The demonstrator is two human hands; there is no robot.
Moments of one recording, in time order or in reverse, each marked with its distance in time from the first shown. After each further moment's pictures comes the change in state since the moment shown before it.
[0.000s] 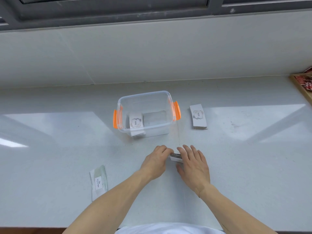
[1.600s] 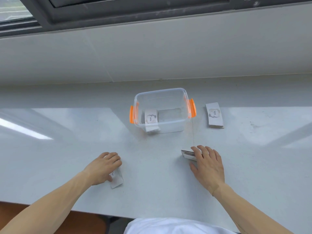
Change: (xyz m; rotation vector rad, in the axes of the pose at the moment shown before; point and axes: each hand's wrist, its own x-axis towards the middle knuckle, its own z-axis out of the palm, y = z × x) left_hand -0.142 -0.169 -0.093 0.736 -0.441 -0.004; right_hand -0.001 0.003 0.005 -0.007 0.017 -0.003
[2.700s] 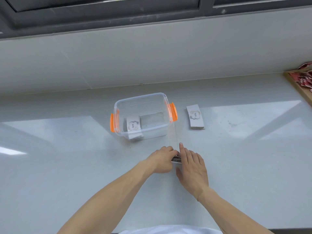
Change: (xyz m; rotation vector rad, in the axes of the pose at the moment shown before) left_hand 0.158 0.163 -0.148 -0.637 0.052 0.181; right_hand -0.004 -0.002 0.001 0.084 0.023 0.026
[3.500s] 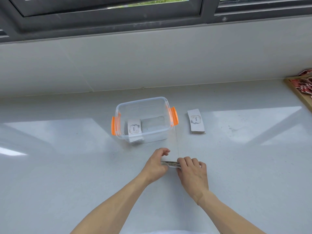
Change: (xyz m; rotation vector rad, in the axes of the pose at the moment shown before) left_hand -0.023 -0.013 0.027 -0.762 0.381 -0.195; right_hand 0.003 -0.001 0.003 -0.131 0.074 0.016
